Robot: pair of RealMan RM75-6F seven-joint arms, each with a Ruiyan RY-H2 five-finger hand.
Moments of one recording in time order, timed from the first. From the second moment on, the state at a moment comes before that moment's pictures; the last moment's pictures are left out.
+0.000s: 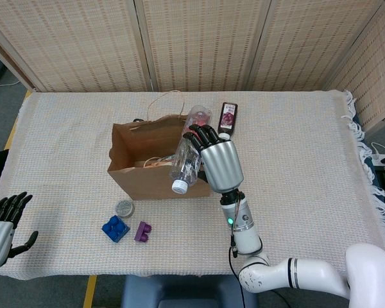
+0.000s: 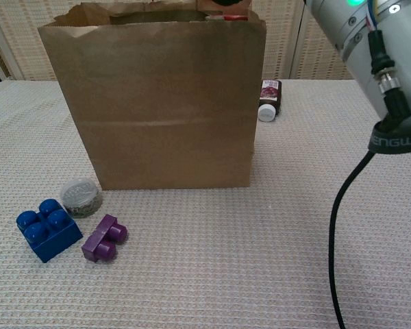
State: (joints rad) left arm -0.09 -1.11 -0.01 -1.54 1.55 1.49 -0.09; right arm 0.82 -1.76 0.45 -1.67 -1.32 1.42 -0.69
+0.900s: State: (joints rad) left arm -0.09 -1.11 -0.01 -1.54 1.55 1.49 -0.10; right arm 0.89 -1.91 0.49 -1.61 -1.18 1.40 -0.63
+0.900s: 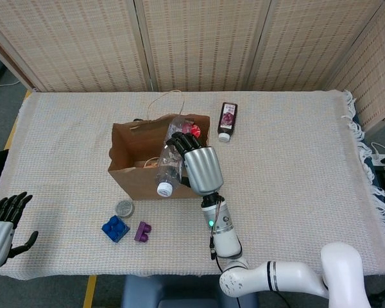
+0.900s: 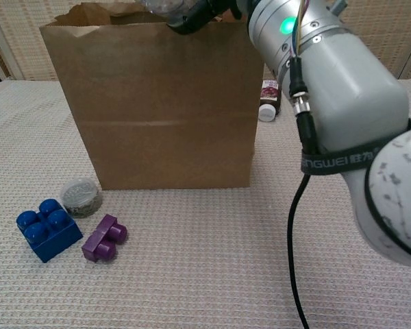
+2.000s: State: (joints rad) left arm -0.09 -1.11 -0.01 -1.54 1.55 1.49 -0.10; right arm 0.92 -1.90 0.63 -1.68 -1.12 1.47 -0.60
